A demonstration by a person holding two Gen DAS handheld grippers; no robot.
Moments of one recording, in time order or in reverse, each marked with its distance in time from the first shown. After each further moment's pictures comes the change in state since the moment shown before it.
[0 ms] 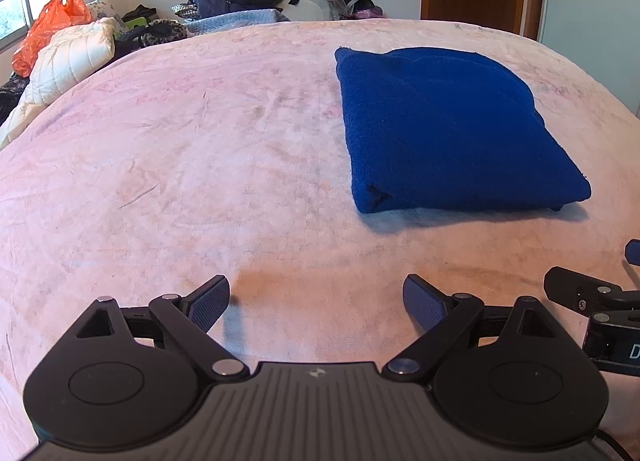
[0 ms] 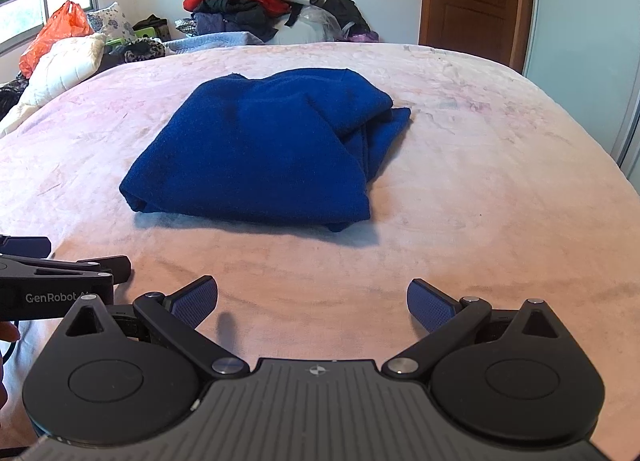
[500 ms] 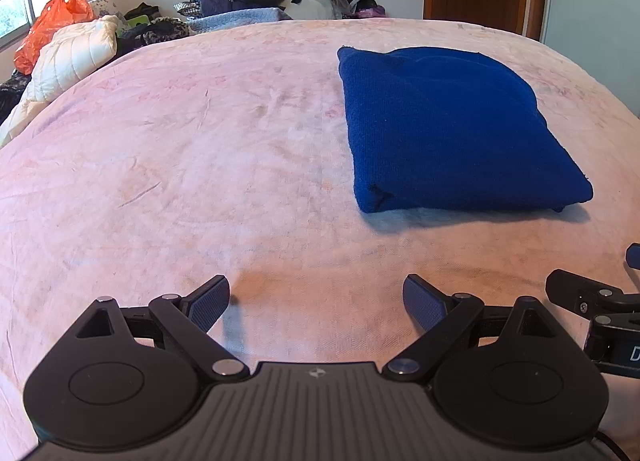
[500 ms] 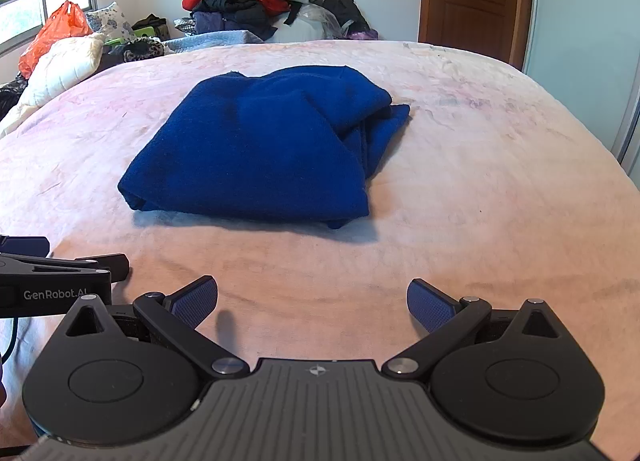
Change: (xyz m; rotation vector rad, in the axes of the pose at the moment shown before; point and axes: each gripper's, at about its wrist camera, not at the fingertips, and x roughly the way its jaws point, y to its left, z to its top) left arm 0.001 0.000 0.001 -0.008 0.005 0.002; right arm 0.001 0.000 -0.003 0.004 0.003 0.002
